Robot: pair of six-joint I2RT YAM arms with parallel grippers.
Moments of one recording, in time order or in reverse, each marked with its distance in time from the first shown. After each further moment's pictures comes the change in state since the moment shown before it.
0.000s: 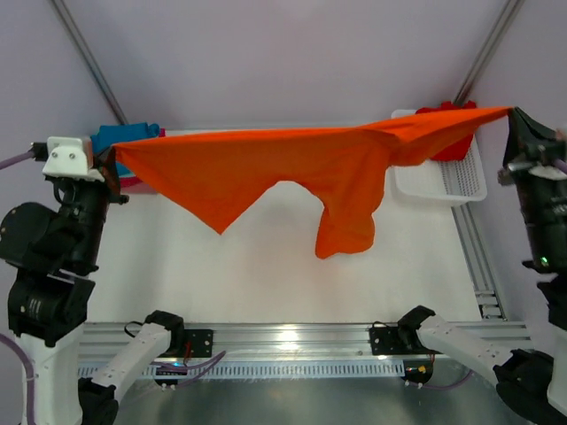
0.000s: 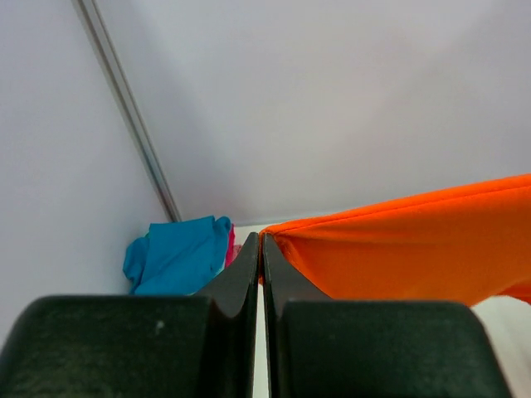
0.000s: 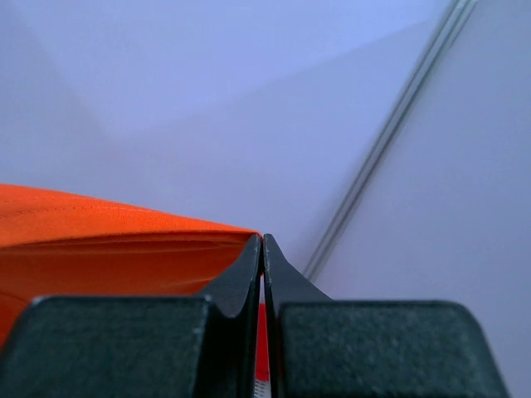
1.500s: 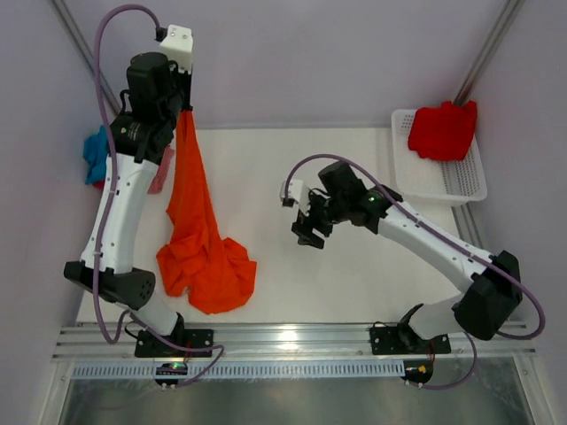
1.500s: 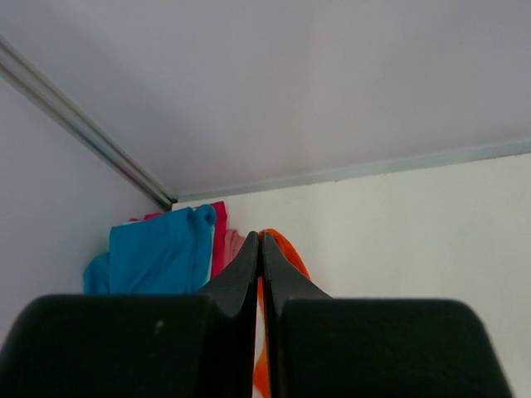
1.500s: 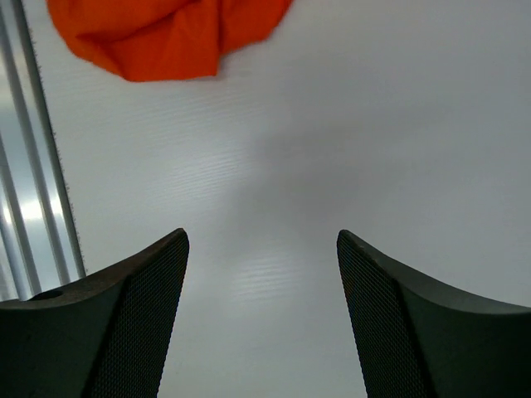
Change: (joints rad) left arm 0.000 0.767 0.490 -0.060 -0.011 0.031; right arm 0.098 0.439 -0.627 -0.196 -0.889 0.129
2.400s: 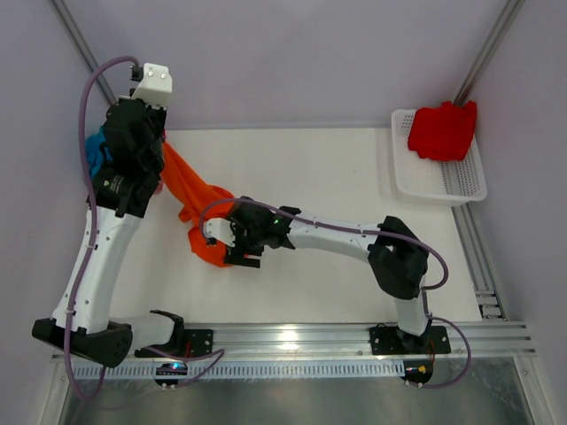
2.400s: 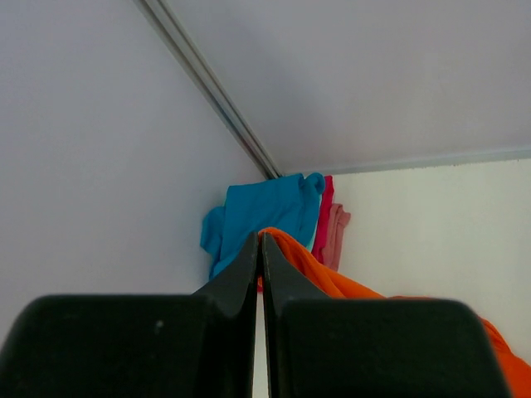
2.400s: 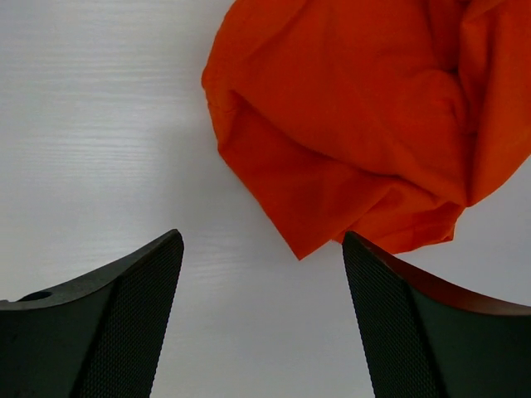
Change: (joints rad) left arm -0.005 -0.347 -0.455 0.239 -0.261 0.200; right arm 0.392 0.543 0.279 0.187 0.254 -0.021
